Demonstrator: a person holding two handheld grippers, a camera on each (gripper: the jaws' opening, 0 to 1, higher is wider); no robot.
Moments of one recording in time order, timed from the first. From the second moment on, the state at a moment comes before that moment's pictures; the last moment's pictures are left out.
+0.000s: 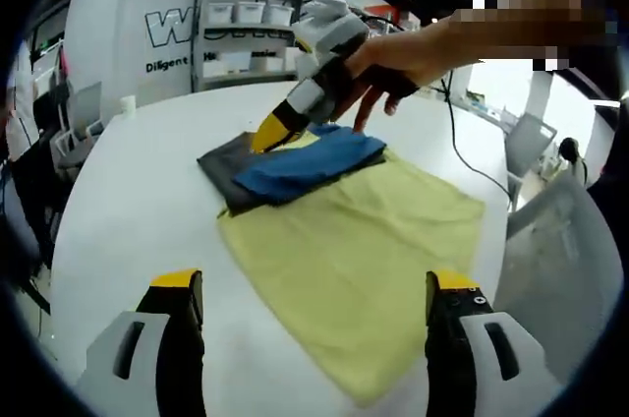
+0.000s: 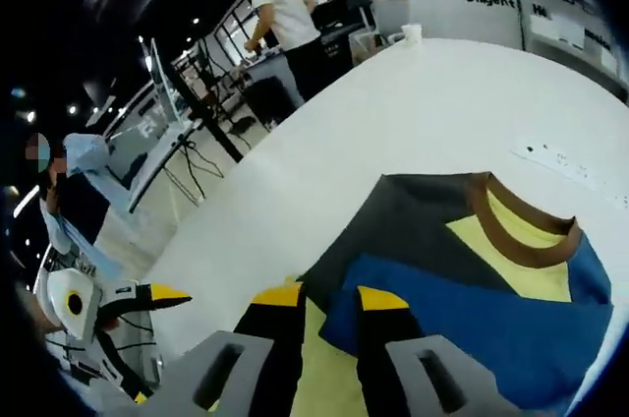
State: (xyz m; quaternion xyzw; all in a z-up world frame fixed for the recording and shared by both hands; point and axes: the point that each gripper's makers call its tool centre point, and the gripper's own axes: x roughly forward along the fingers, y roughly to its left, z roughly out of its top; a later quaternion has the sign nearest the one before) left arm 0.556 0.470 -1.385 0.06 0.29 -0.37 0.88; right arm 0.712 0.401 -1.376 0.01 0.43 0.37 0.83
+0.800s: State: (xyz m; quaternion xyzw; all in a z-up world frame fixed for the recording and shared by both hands) left arm 0.584 0.444 -1.399 0.07 0.29 -0.38 0.88; right arm 0.723 0.256 -1.362 -0.03 0.38 0.29 0.88
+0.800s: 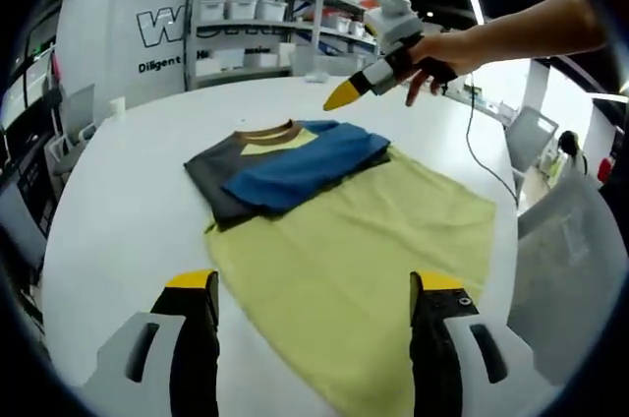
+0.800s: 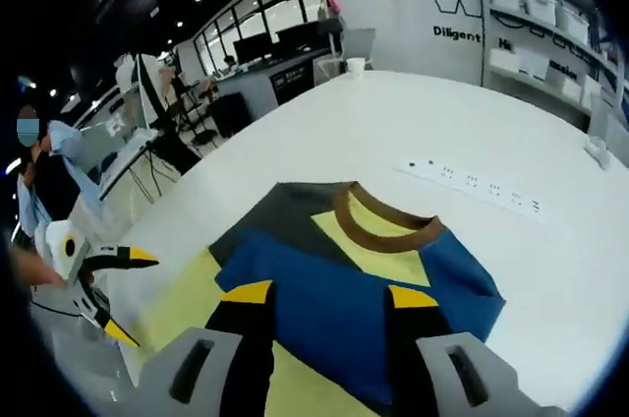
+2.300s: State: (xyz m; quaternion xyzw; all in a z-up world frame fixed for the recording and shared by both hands) left arm 0.681 0.401 -1.437 0.12 0.33 -0.32 0.88; right arm 0.680 0.140 -1.437 -0.14 0.43 0.23 0.86
